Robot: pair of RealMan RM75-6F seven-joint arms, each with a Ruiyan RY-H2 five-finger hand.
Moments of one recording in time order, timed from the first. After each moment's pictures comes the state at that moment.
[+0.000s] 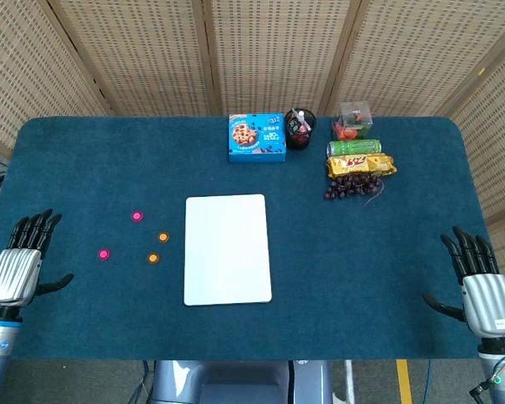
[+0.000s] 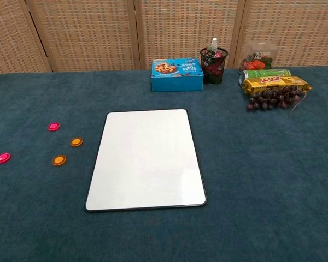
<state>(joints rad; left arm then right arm) -0.24 -1.19 -0.01 -1.62 1.40 1.45 0.09 0.09 -1.19 0.08 -1.49 -1.60 1.59 0.08</state>
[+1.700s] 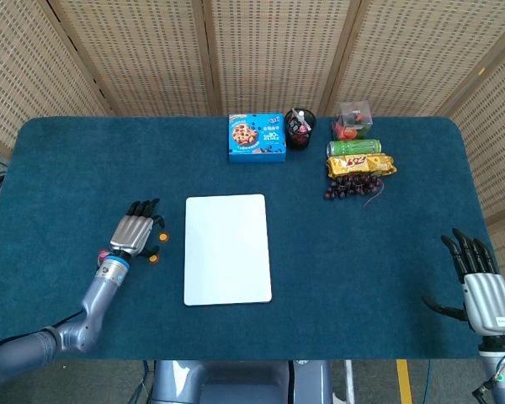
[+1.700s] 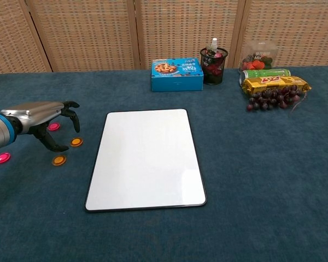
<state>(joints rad) -0.68 -1.63 -0.18 -1.24 0.97 0.87 0.40 0.10 -1.16 0.07 -1.54 -1.55 1.52 0.15</state>
